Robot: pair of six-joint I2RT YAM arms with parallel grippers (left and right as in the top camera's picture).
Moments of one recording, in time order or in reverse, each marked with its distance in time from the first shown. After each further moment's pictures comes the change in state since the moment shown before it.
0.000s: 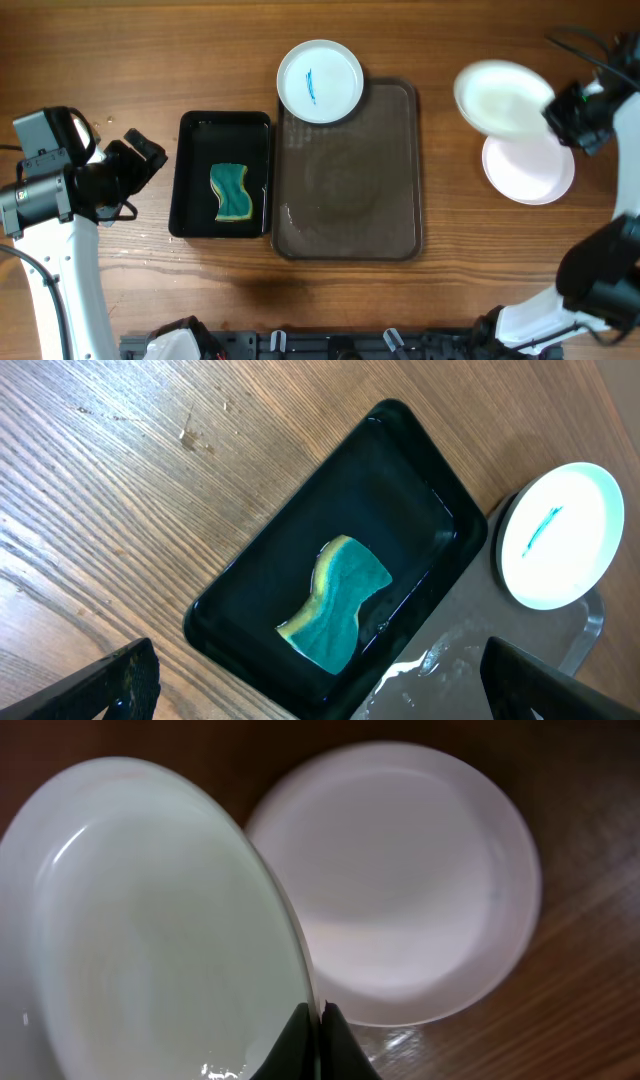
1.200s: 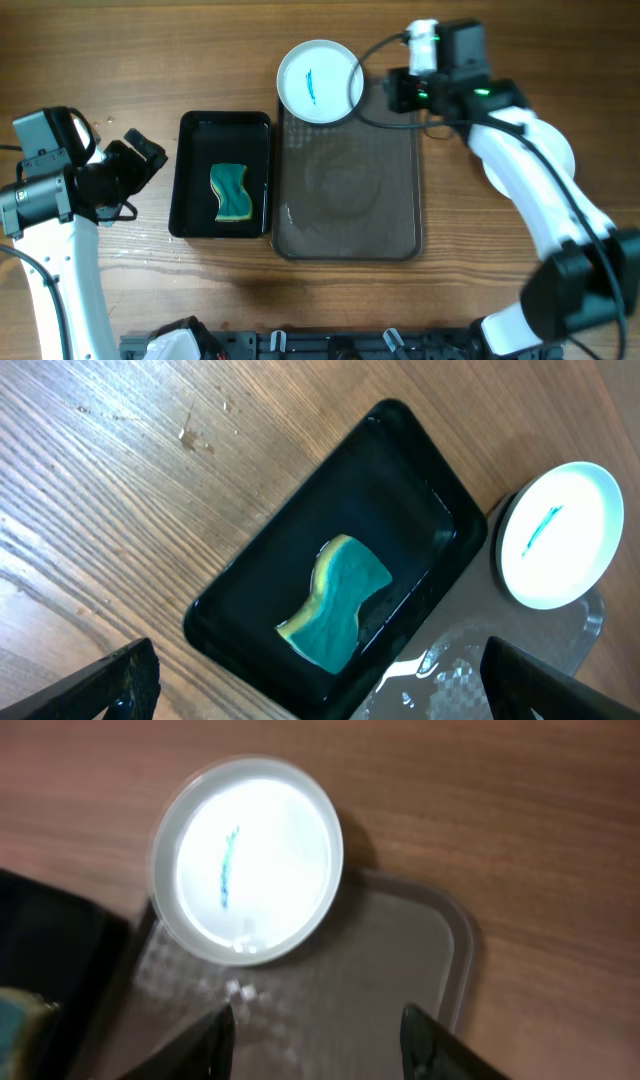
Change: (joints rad) left arm 0.000 0.000 0.000 -0.001 0.000 0.000; right arm 0.676 -0.082 -0.160 0.597 -0.031 -0.400
